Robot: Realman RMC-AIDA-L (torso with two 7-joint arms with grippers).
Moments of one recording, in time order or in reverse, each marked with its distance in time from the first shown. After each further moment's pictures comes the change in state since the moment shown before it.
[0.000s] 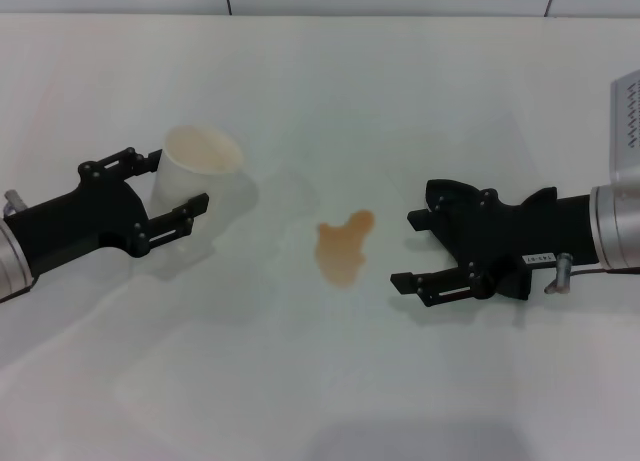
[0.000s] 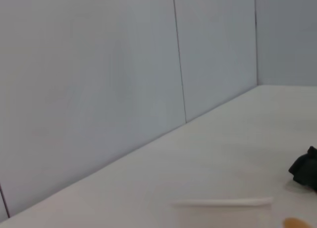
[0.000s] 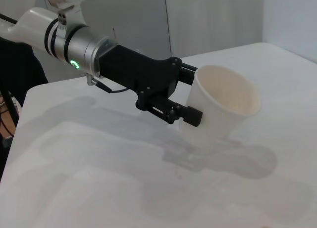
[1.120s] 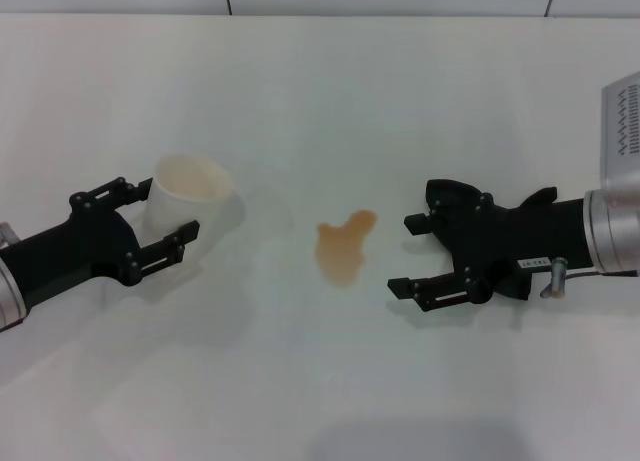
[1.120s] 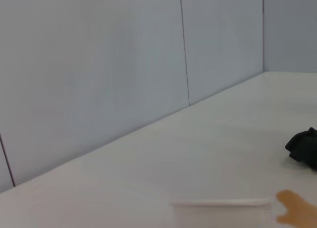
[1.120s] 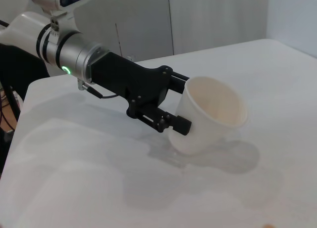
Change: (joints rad) left arm 0.054 -0.007 0.005 -0.014 -0.006 -0.013 0.034; right arm 0.000 0.002 -0.020 -0.004 -0.009 0.014 -0.001
